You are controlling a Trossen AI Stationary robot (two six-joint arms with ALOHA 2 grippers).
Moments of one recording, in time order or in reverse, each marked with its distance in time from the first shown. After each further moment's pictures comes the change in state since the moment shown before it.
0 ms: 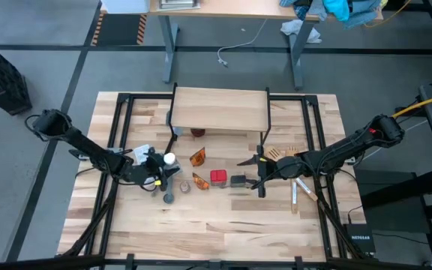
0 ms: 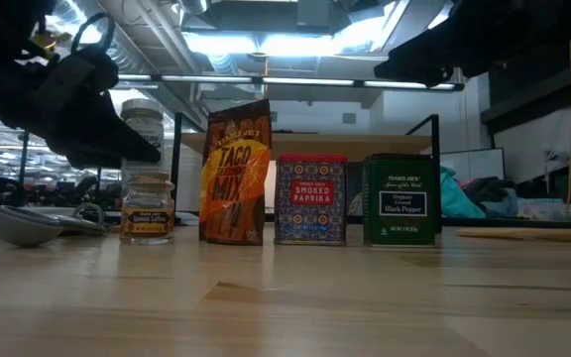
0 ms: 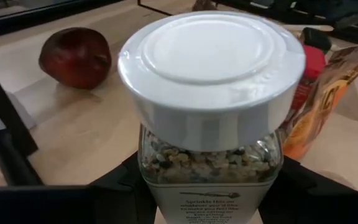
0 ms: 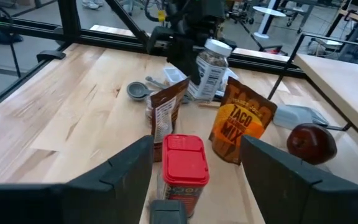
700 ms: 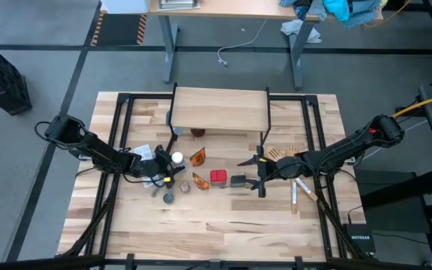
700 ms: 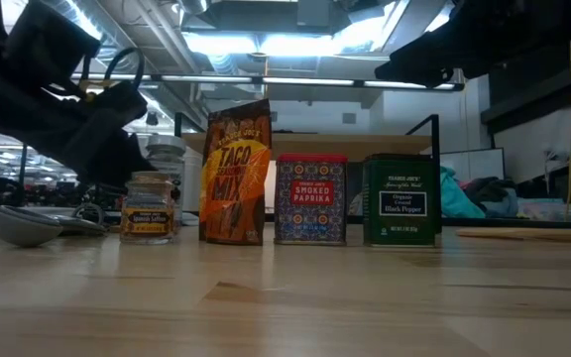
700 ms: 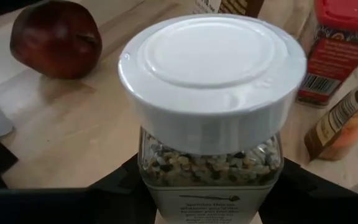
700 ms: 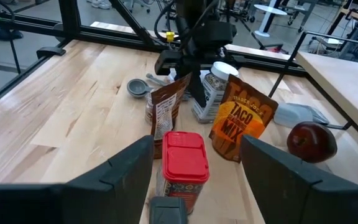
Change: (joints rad) left arm 0.178 0.254 0.001 0.224 0.195 0.142; right arm 0.000 0.000 0.000 -0.011 -0.002 -0.004
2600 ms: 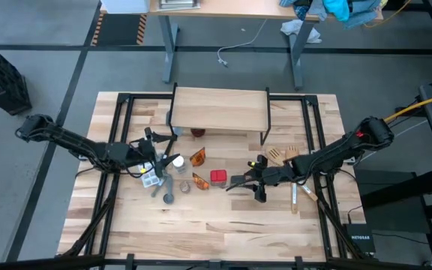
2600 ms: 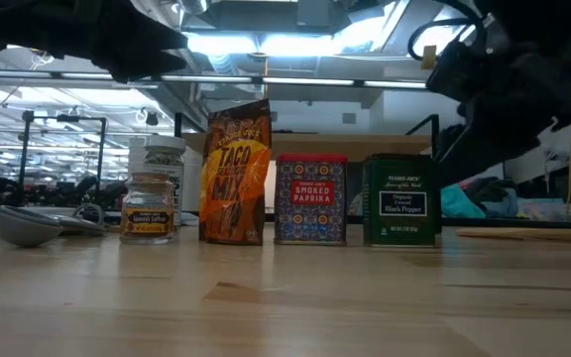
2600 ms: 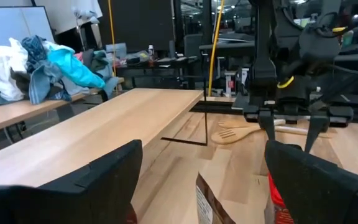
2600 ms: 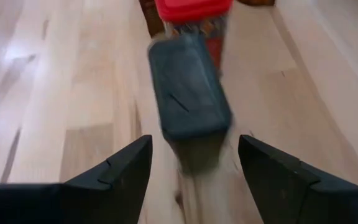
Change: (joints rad) left arm 0.000 -0.622 0.074 -0.143 -0.055 0.481; right arm 0.001 0.169 -0.001 -0.271 -0.077 0.442
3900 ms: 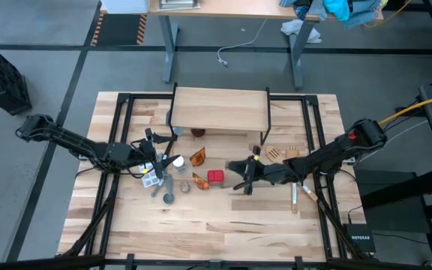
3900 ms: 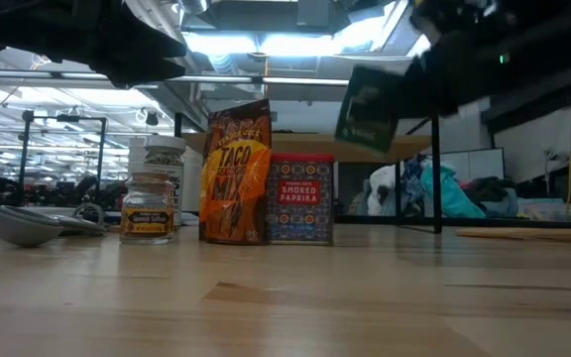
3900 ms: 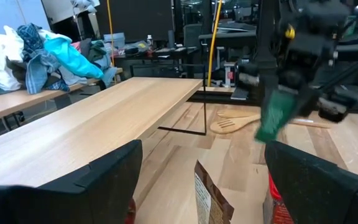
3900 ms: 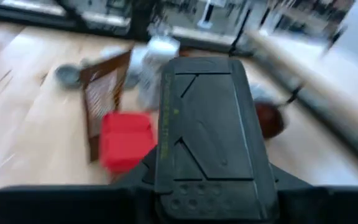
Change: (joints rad) left arm -0.001 0.000 0.000 -0.050 0.000 -0.035; right arm -0.005 0.091 0.016 0.482 0.325 -0.419
